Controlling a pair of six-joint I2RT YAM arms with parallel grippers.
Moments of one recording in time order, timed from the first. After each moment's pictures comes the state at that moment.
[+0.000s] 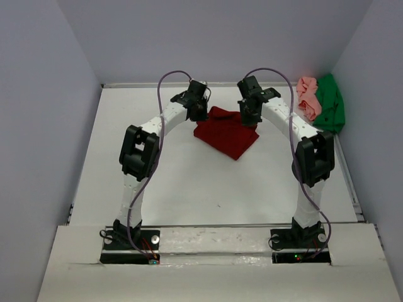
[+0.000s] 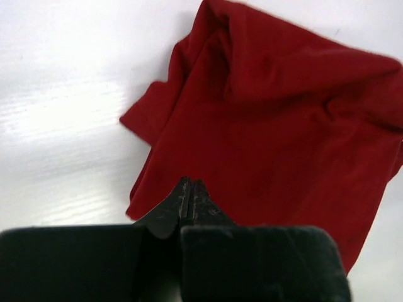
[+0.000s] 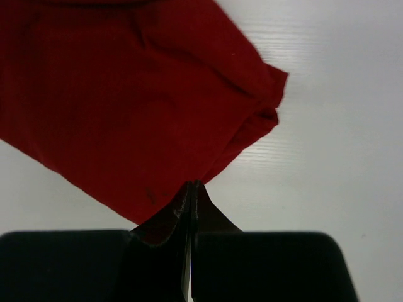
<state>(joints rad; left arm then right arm) -0.50 2.15 1.83 -0.52 -0.01 -0.42 0.39 1.97 1.82 -0.91 0.23 0.29</state>
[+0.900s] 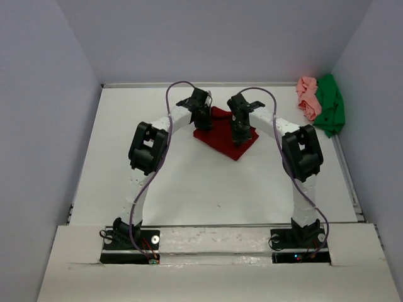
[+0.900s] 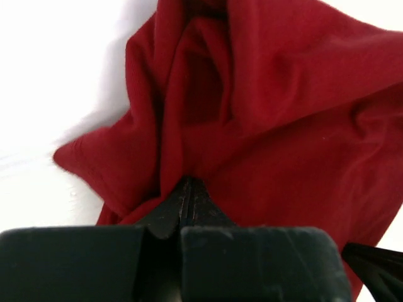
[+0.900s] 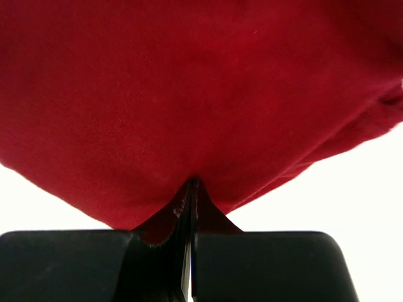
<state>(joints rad) -0.49 2.34 1.92 -0.49 0.15 -0.45 0.45 2.10 1.70 -0.86 0.08 0.35</state>
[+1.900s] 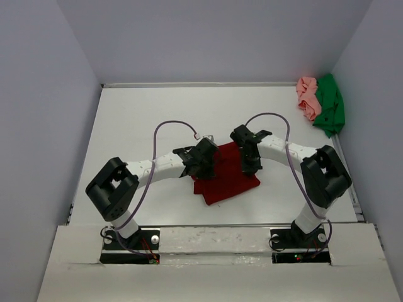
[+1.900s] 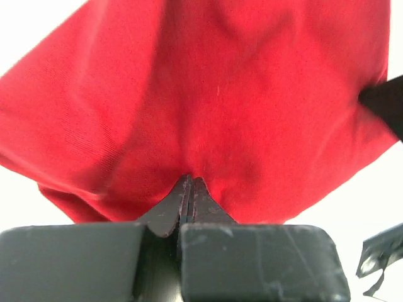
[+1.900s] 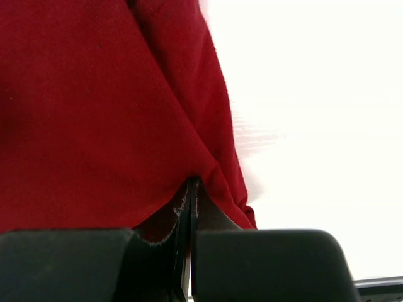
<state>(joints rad) -0.87 1.63 0.98 -0.35 -0.05 -0.80 0.60 1.73 1.13 -0.80 0.22 0.59</state>
